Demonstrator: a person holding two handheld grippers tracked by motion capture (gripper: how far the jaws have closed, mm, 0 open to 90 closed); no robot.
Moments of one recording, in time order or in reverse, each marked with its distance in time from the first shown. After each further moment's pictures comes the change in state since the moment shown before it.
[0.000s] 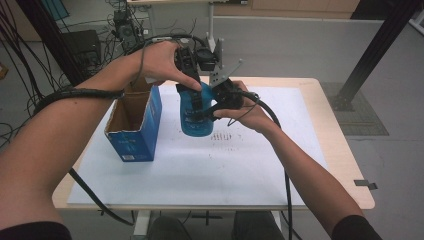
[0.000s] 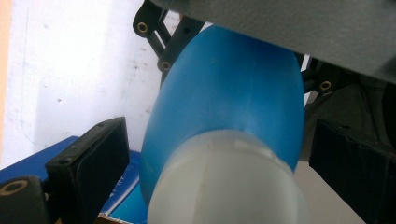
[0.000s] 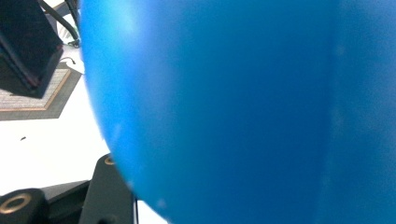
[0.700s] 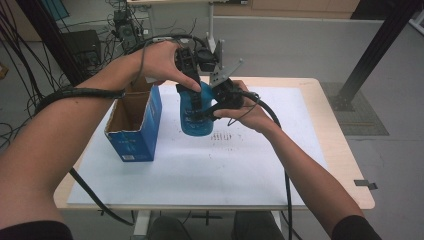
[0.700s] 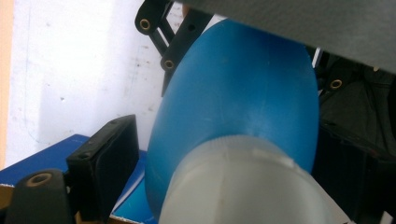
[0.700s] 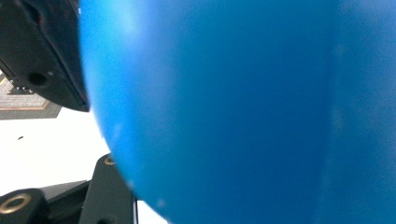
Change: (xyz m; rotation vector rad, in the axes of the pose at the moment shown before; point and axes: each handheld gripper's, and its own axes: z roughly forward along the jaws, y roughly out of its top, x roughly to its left) left arm 0.000 0.001 0.002 0.011 0.010 0.005; right arm 0.002 0.001 -0.001 0.004 -0.004 0.007
